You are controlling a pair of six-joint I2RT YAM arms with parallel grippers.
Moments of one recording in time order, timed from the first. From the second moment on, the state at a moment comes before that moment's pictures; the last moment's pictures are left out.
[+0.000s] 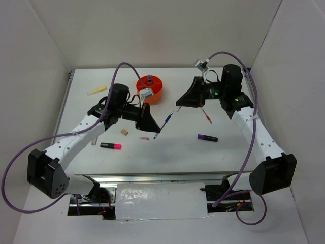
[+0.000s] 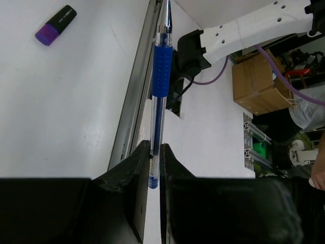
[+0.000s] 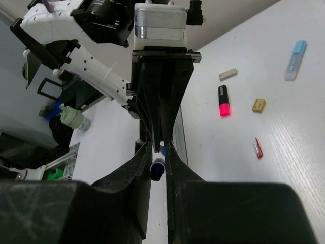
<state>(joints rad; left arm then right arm) -0.49 1.35 1.16 -0.38 1.06 -0.25 0.22 1.32 1.26 -0.09 -1.30 0.42</state>
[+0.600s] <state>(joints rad) -0.51 1.35 1.18 -0.38 1.08 -0.26 0.28 1.37 1.27 -0.15 -1.29 0.35</state>
